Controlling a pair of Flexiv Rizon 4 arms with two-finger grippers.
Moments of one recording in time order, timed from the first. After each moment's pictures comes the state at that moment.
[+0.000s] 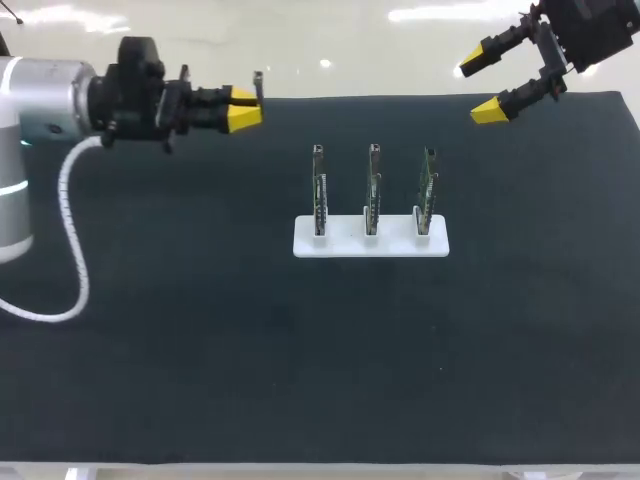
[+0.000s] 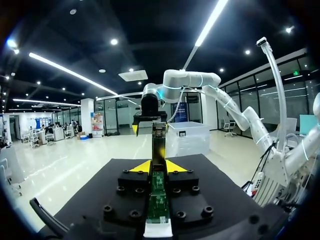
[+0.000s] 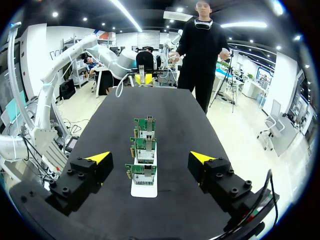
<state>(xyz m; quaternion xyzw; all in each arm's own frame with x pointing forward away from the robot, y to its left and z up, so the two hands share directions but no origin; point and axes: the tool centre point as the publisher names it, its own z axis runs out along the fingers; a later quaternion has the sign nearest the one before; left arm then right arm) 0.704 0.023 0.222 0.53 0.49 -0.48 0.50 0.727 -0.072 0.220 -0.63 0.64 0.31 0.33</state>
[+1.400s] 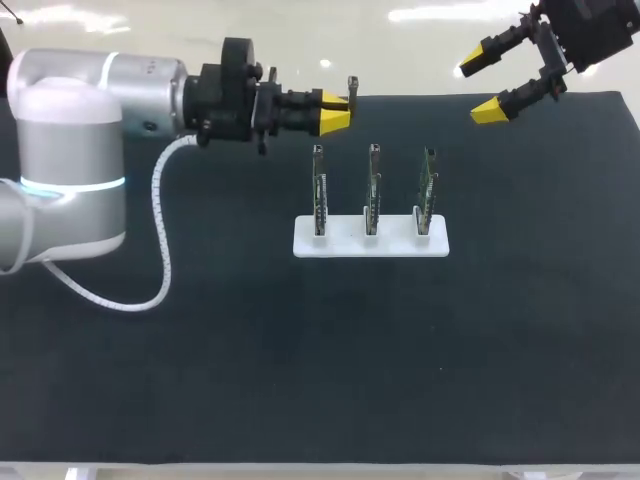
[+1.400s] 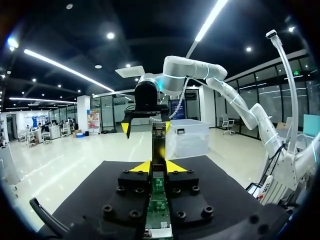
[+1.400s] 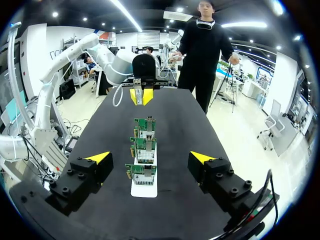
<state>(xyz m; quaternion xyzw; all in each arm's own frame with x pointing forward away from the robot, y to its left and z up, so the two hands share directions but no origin) 0.707 -0.076 0.212 0.54 0.49 -0.48 0.48 0.727 -0.072 0.220 -0.63 0.64 0.31 0.33</state>
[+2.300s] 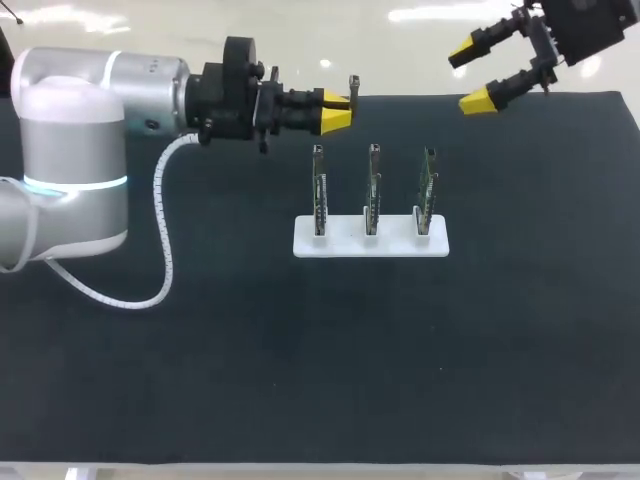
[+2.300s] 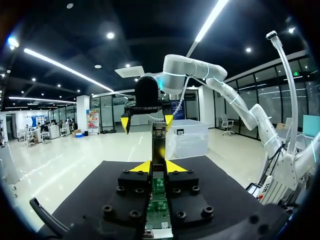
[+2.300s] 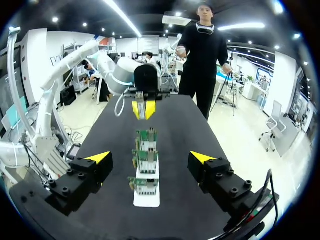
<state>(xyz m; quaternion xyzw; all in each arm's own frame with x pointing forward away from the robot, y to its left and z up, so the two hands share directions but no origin) 0.709 -0.077 0.211 0.55 0.49 -0.48 0.48 0.727 -0.049 0.237 -0.61 0.63 0.33 0.34</state>
